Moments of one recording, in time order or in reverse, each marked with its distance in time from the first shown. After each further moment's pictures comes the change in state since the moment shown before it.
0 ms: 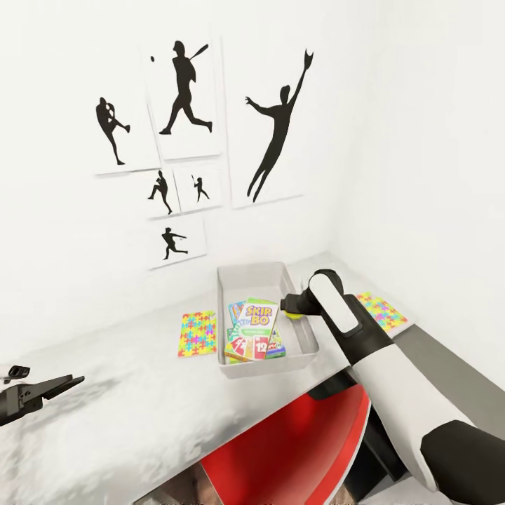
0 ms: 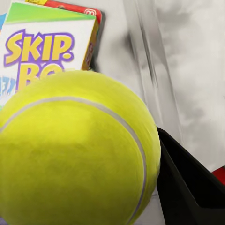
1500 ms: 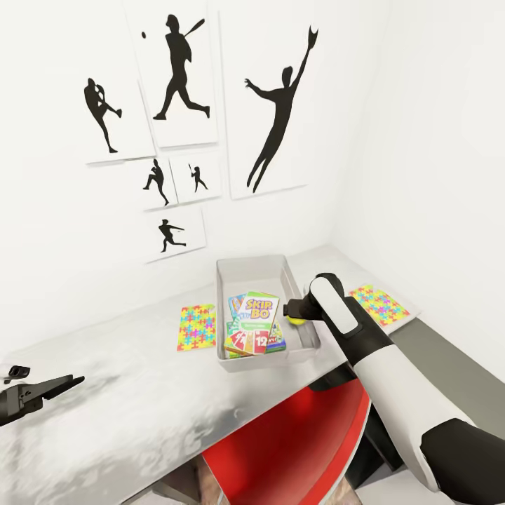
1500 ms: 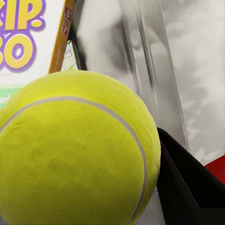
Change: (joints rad) left arm 0.000 0.000 0.000 0.000 0.000 0.000 0.002; right arm 0.000 -0.006 -0.003 0.053 0.000 0.000 0.005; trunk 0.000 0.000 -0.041
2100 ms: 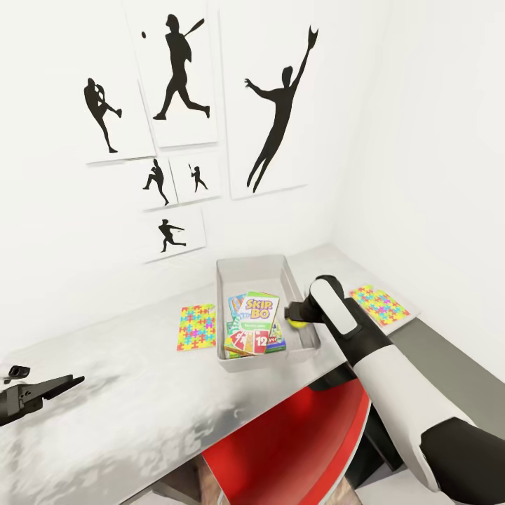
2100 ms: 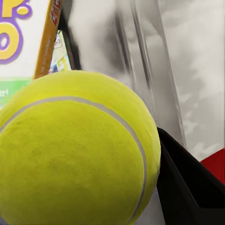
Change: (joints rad) left arm 0.000 0.000 0.000 0.000 0.000 0.000 0.000; right arm 0.000 -0.001 -0.001 0.031 0.001 0.000 0.000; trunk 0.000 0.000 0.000
